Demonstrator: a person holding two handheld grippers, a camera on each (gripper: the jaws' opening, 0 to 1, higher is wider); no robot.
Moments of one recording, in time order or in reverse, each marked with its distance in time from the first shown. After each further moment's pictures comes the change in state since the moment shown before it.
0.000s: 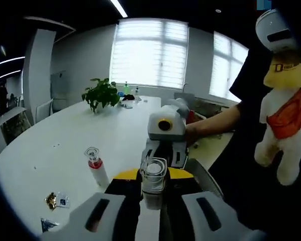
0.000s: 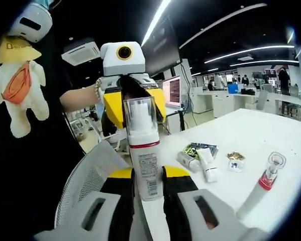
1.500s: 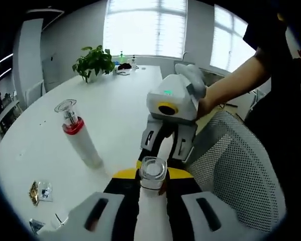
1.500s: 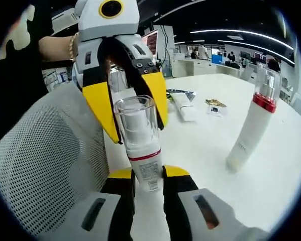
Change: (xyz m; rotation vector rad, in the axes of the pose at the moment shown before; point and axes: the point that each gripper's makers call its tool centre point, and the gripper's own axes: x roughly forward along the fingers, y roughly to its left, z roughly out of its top) left arm 0.090 0.034 -0.120 0.030 0.222 -0.005; right arm -0.008 -0.058 -0.147 0.013 0.333 -0.162
